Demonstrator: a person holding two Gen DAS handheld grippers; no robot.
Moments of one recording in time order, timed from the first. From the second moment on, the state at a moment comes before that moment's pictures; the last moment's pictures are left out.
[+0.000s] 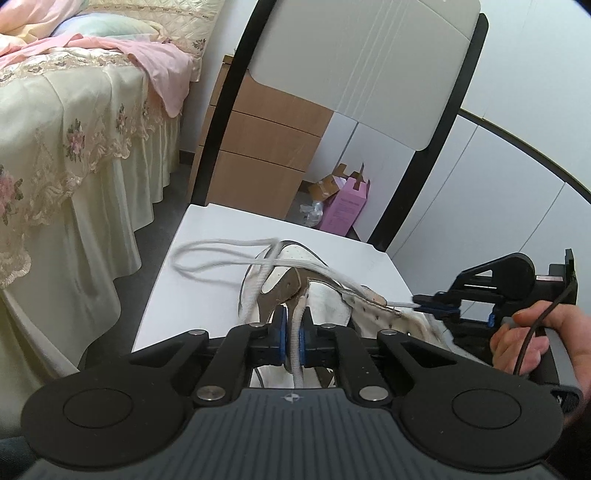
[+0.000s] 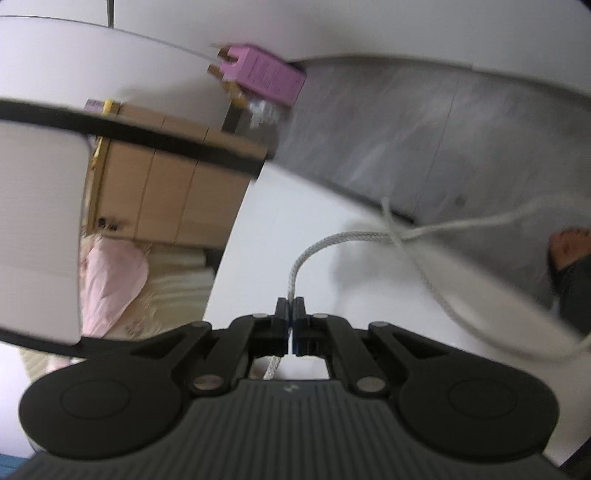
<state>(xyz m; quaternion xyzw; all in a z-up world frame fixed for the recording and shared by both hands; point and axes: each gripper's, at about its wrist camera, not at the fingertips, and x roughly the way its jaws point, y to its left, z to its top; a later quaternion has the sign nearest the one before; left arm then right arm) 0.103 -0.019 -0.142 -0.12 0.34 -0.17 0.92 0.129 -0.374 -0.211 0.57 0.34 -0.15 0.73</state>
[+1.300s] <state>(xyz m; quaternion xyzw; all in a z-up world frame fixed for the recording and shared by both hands) 0.156 -0.005 -0.164 -0.01 0.46 -0.21 0.86 0.095 -0.410 -0.204 0.59 0.28 -0.04 0.76</state>
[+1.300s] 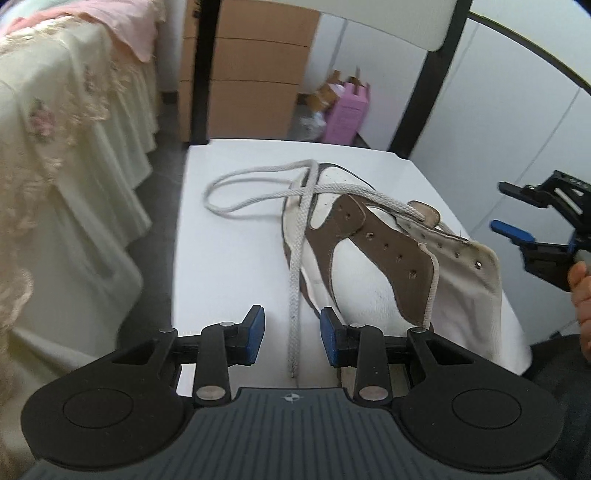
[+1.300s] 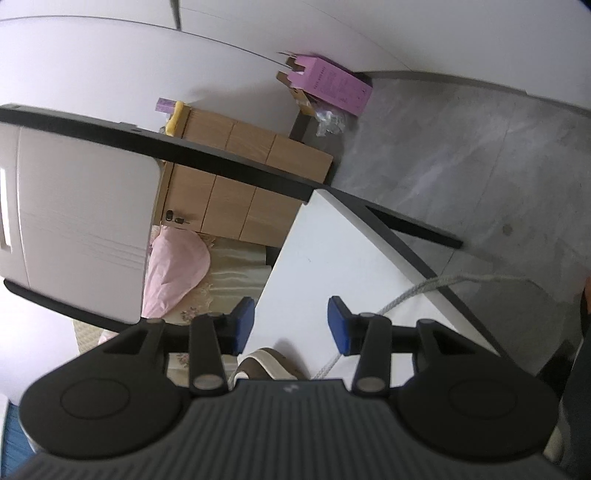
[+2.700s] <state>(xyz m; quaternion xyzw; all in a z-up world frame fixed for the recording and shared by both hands) 0.173 -0.002 -0.080 -0.06 0.43 -0.31 0.85 0.097 -0.333 -0.159 0.48 0.36 0.19 0.78</state>
